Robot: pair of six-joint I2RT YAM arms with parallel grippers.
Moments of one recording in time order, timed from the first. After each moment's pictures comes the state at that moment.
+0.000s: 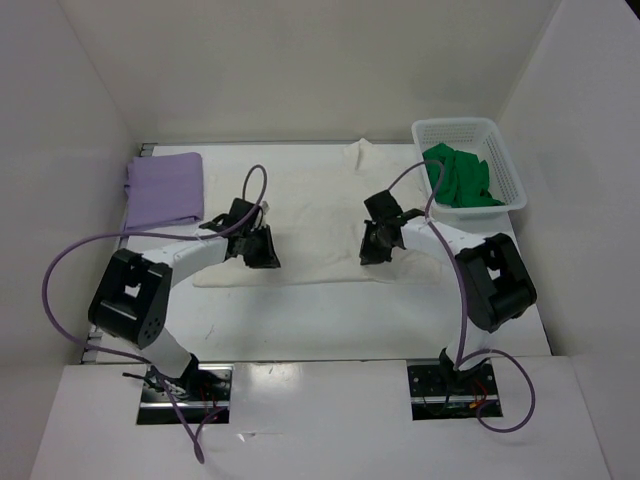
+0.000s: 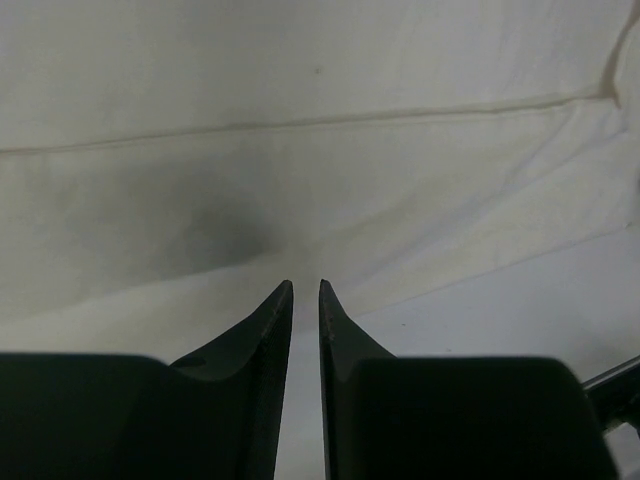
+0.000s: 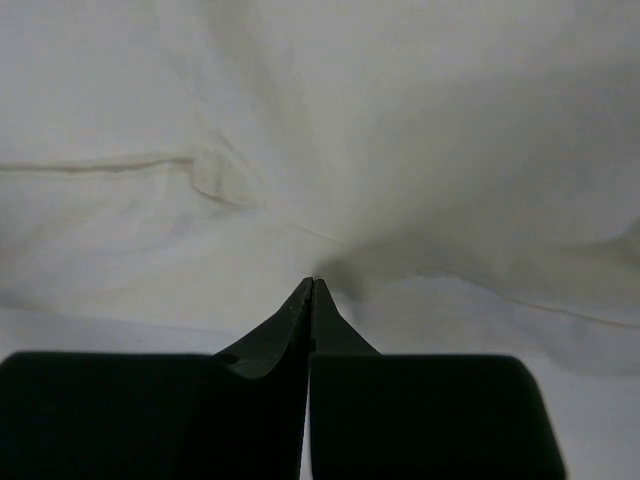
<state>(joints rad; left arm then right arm) -0.36 1.59 0.92 -0.33 0.21 -0.55 0.45 1.69 1.05 -0.47 -0.04 0.68</state>
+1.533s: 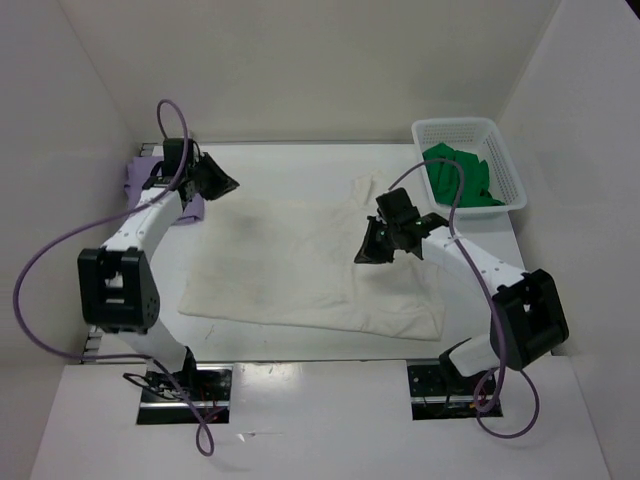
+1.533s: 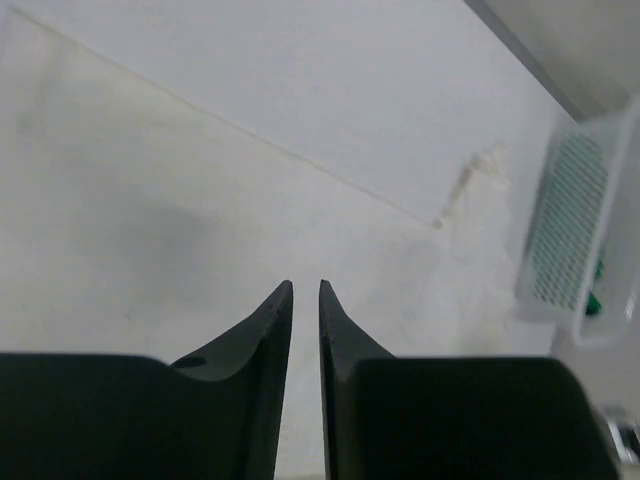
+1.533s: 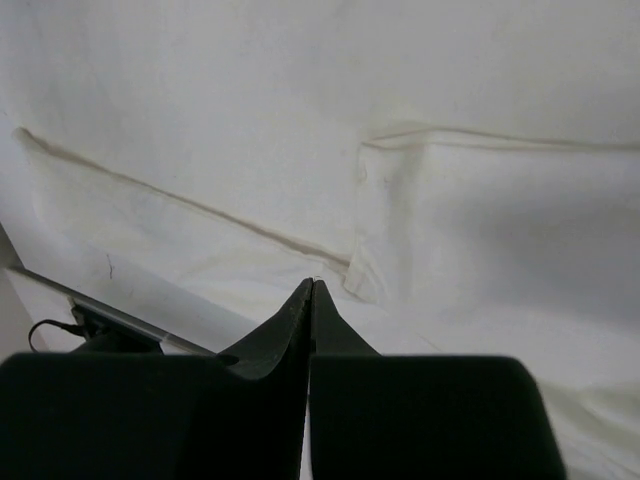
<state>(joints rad) -0.01 1.59 1.28 -0.35 0.30 -0.71 0.47 1.41 0.98 -0.54 -0.21 0.73</state>
